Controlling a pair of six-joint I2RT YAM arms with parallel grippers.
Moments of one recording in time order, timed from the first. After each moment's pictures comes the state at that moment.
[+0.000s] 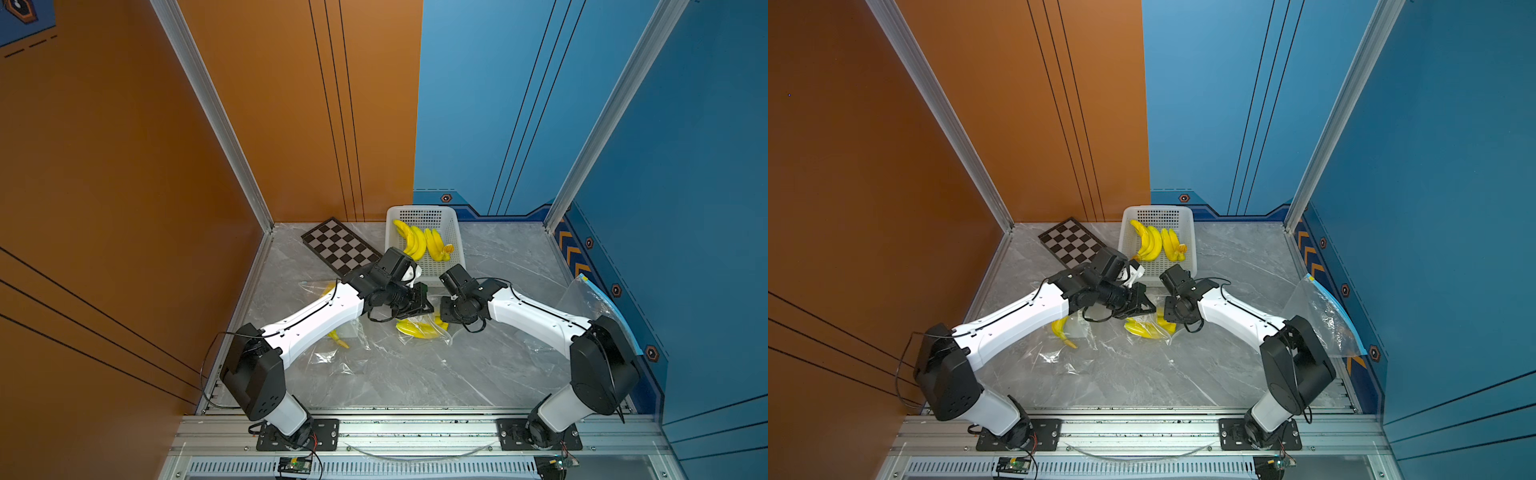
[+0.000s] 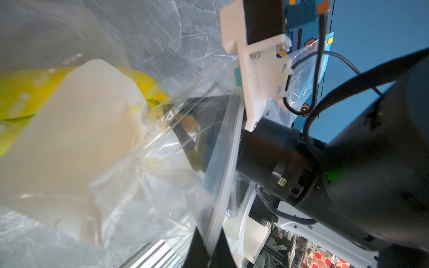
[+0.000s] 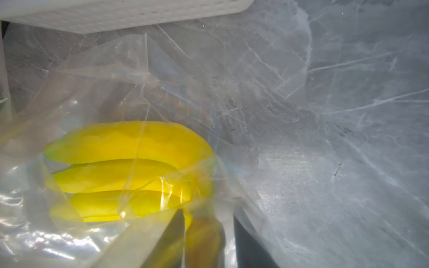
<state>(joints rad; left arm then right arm) -0.71 1.57 1.31 -0.60 0.51 -0.86 0.62 1.61 1.11 -0.70 0.05 0.67</state>
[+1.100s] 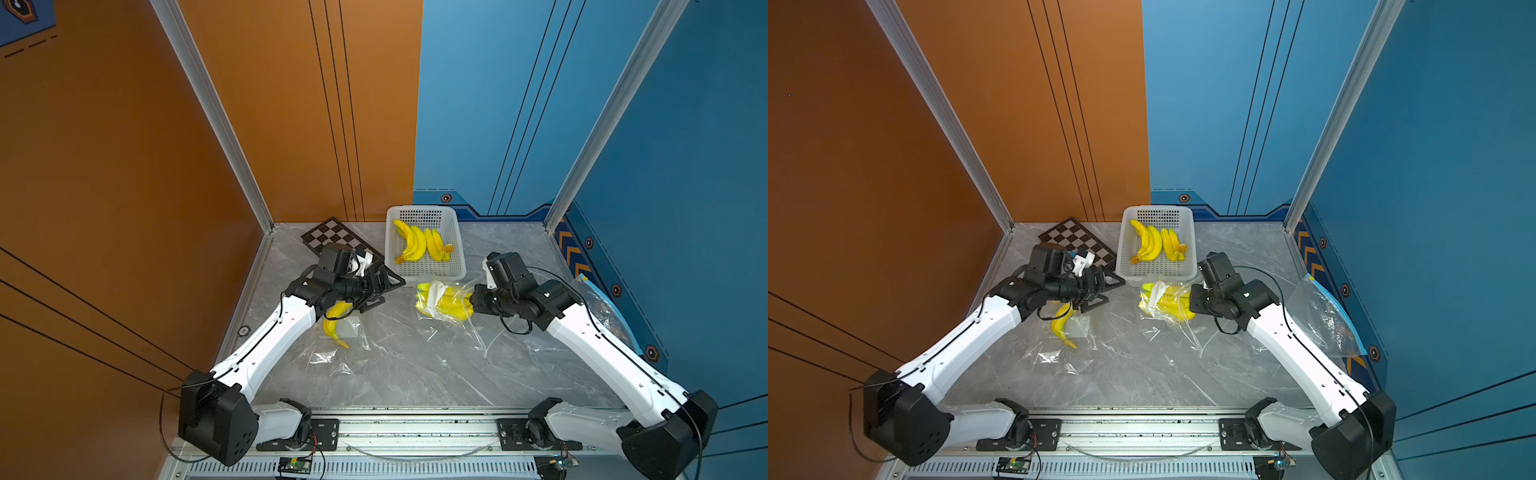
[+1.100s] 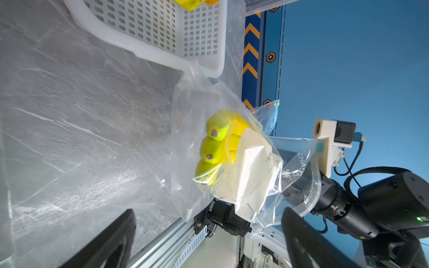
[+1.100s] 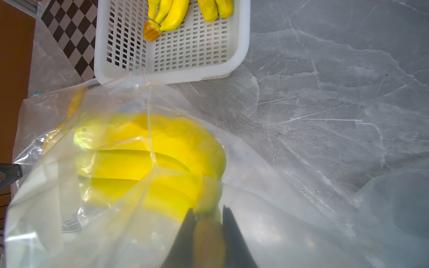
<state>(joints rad) -0.42 1.31 1.07 -0.48 0.69 -0.92 0.51 1.20 1.17 -0.91 0.00 0.57</state>
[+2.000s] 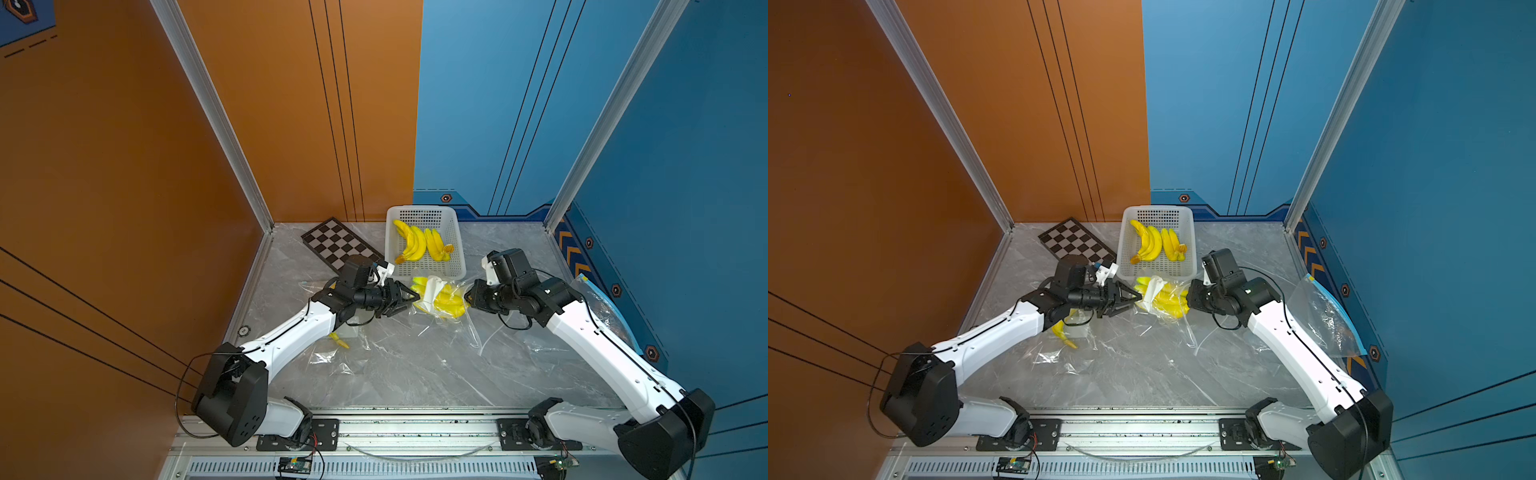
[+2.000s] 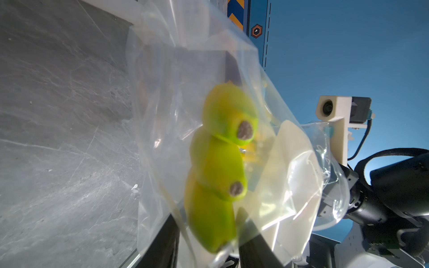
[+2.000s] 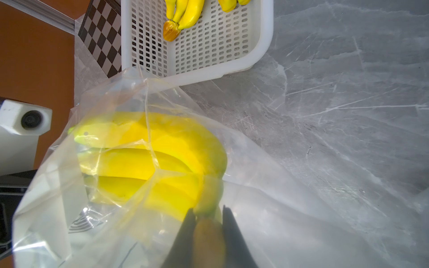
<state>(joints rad) -0.52 1.40 0.94 -0.11 0.74 -1.08 0.46 1.22 1.17 -0.86 -0.14 0.65</state>
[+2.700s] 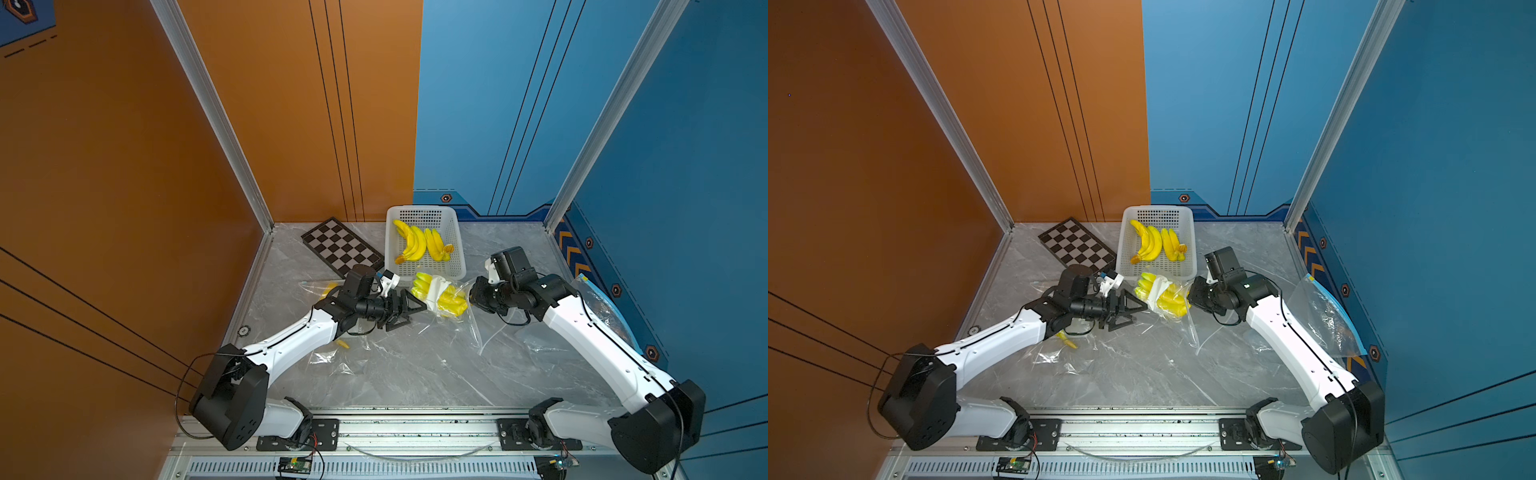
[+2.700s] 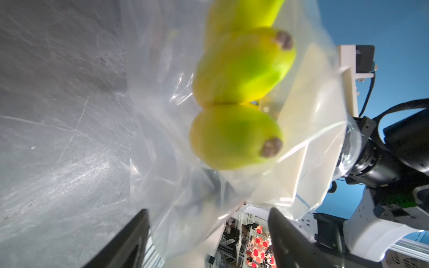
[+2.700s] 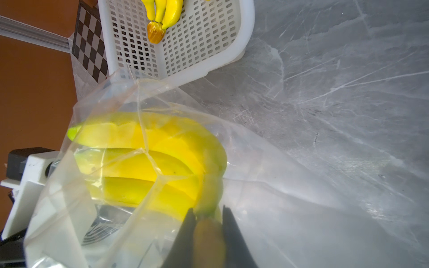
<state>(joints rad) -0.56 1.38 0.85 -0.07 0.79 -1.05 0.41 1.26 1.16 -0.85 -0.21 0.76</state>
